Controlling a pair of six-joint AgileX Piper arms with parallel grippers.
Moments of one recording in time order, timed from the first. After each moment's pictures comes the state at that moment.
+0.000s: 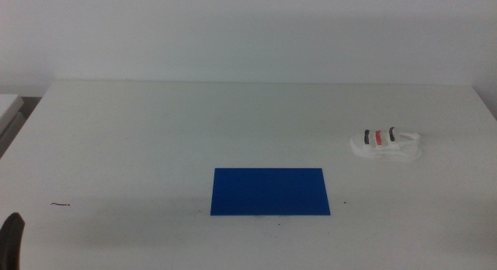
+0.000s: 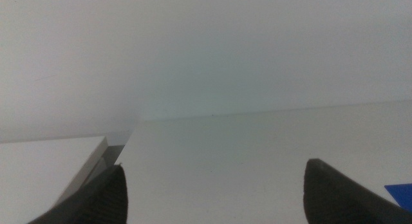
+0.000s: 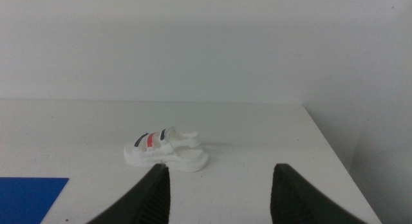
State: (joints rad) left arm -0.01 0.00 0.00 0.10 0.13 -0.05; right arm -0.01 0.00 0.00 -0.03 0.17 0.01
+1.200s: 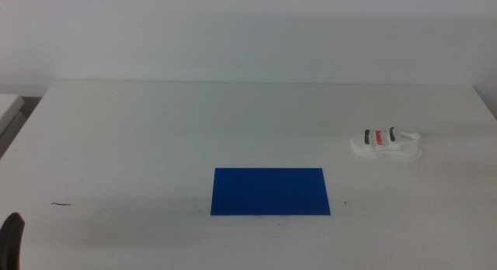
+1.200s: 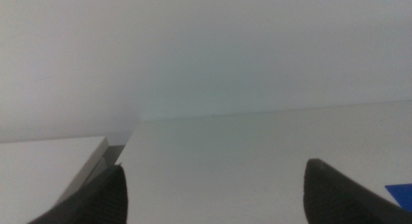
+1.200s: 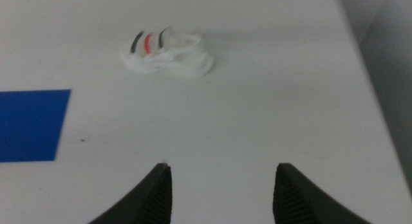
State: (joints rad) left arm -0.01 0.00 0.00 0.10 0.13 -0.05; right arm 0.01 0.69 -0.59 0.00 0.67 0.03
